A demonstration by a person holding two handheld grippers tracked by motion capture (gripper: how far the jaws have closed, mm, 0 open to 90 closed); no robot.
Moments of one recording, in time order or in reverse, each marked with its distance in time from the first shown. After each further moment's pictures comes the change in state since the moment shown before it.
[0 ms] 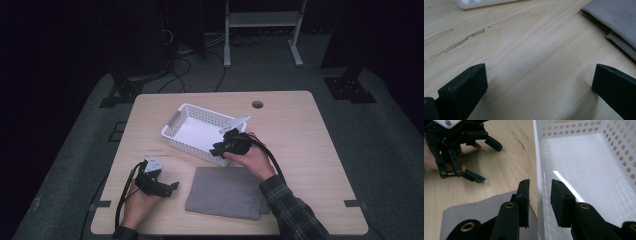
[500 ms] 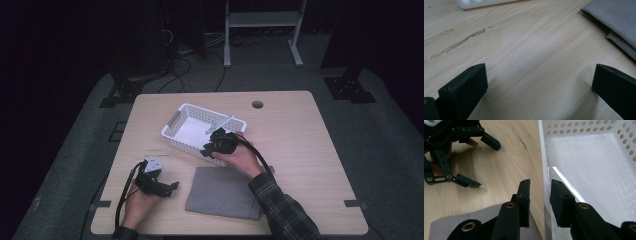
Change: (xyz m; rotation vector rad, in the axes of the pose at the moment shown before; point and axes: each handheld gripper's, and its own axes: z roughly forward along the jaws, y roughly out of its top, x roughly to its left) left arm 0.000 0.000 0.000 -0.003 0.002 -0.004; right arm 0.008 0.018 0.031 0.063 -0.008 -0.019
